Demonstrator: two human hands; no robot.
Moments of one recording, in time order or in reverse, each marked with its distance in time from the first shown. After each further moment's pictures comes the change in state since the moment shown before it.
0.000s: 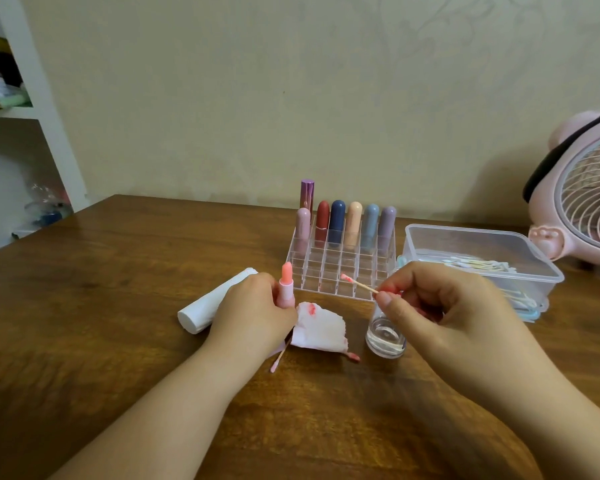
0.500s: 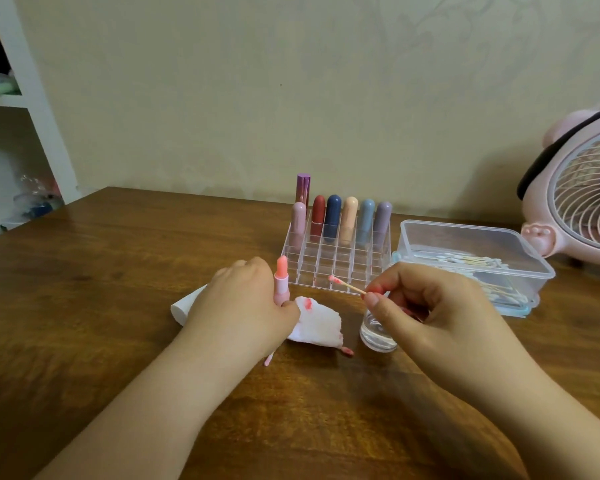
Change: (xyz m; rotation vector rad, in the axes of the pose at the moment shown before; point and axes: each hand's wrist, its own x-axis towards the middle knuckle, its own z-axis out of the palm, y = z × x) left_hand -0.020 0.024 -0.033 0.325 -0.053 0.076; right_hand -0.001 0.001 0.005 -0.016 -0.041 0.007
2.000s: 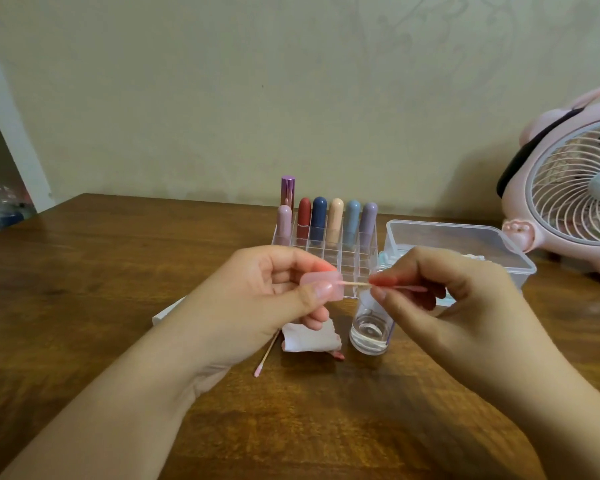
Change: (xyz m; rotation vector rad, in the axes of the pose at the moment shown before) left_hand -0.013 0.003 -0.025 -1.212 -0.390 0.223; right_hand -0.001 0.002 -0.015 -0.043 0.154 -0.220
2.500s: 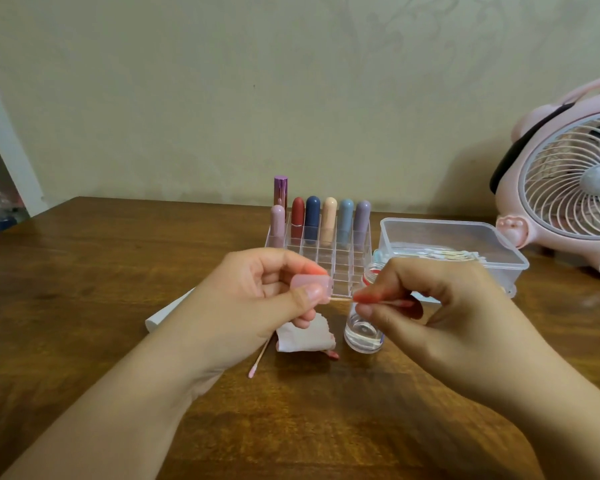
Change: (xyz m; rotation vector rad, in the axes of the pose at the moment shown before) left_hand 0.003 -0.003 0.002 0.054 0.053 -0.007; right_hand -0.002 -0.001 -0.003 0.022 -0.104 -0.005
